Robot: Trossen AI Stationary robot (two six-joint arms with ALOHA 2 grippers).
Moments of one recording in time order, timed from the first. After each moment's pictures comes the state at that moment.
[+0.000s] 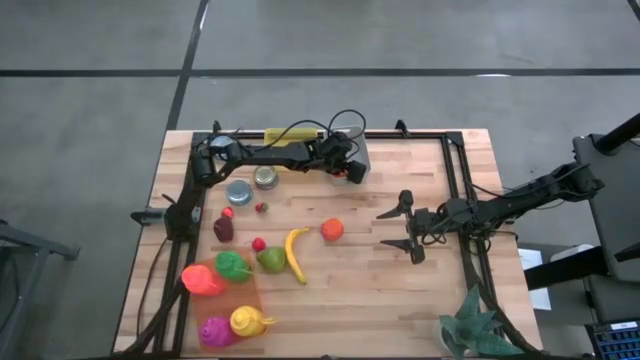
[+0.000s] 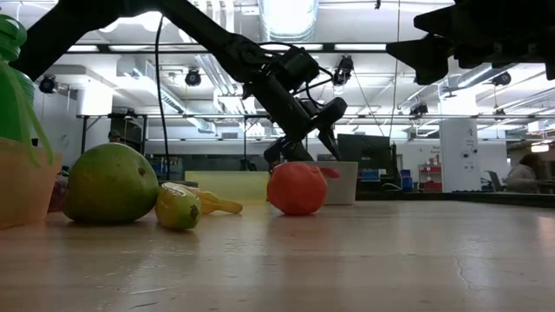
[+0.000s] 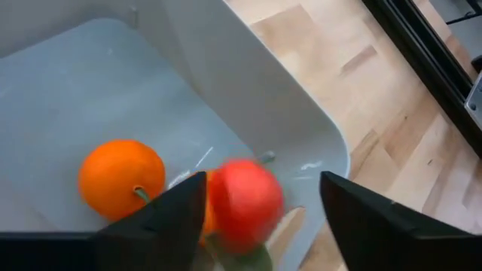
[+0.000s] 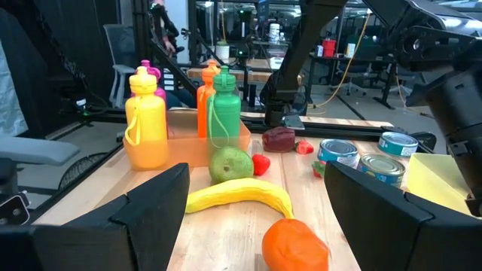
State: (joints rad) left arm 0.35 2.16 1.61 -0.23 -0.02 -0.63; right arm 0.22 0.92 0.20 0.71 0.11 0.00
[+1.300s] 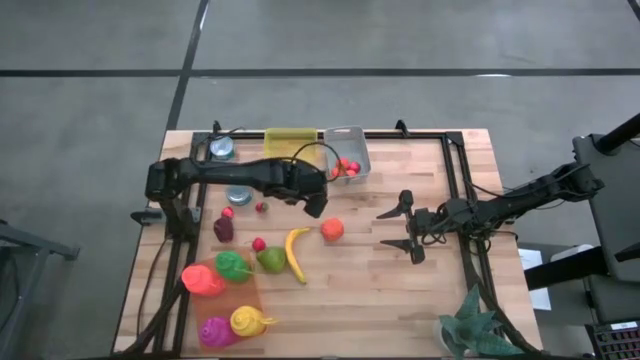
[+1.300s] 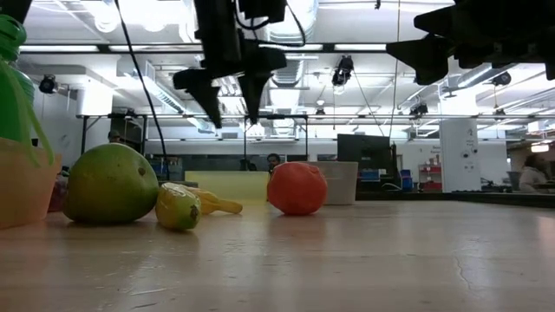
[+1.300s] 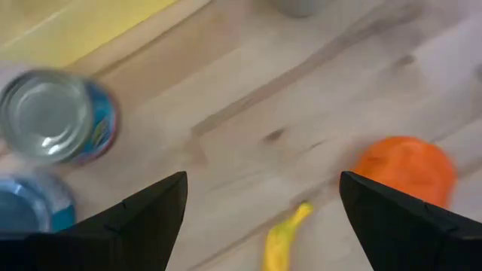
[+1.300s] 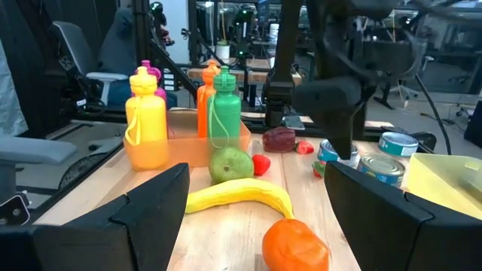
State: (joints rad) left arm 0.09 1.81 1.53 -1.09 -0.28 -0.93; right arm 0.22 0.92 0.20 0.71 0.11 0.00
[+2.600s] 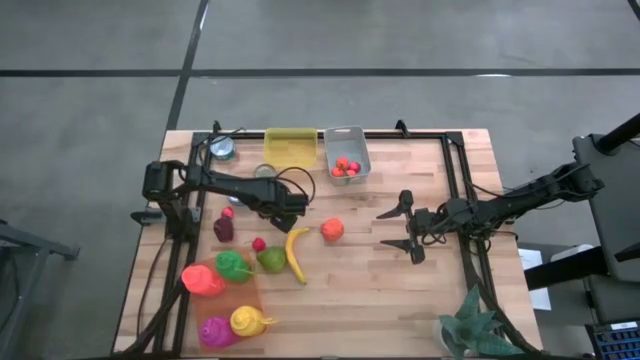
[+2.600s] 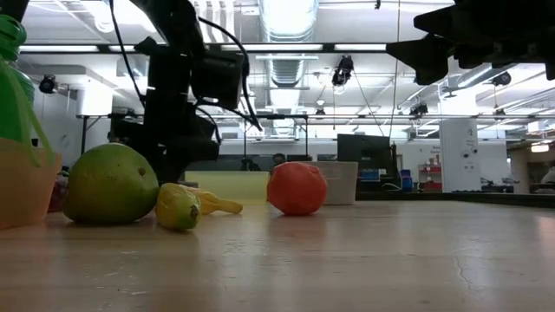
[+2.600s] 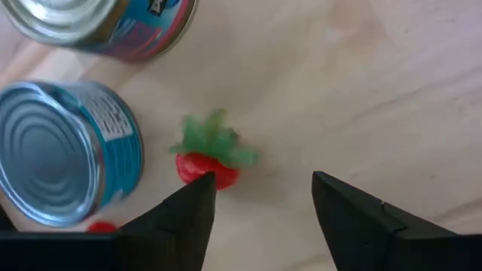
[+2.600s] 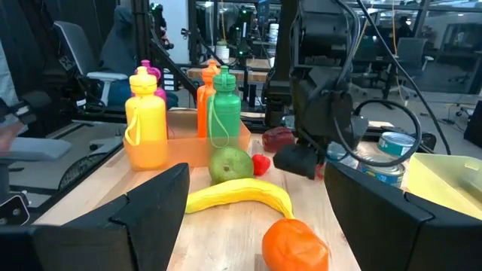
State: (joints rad) left arm 0.10 1.80 1.08 -0.99 -0.27 -0.91; right arm 0.22 0.92 0.20 0.71 0.11 0.00
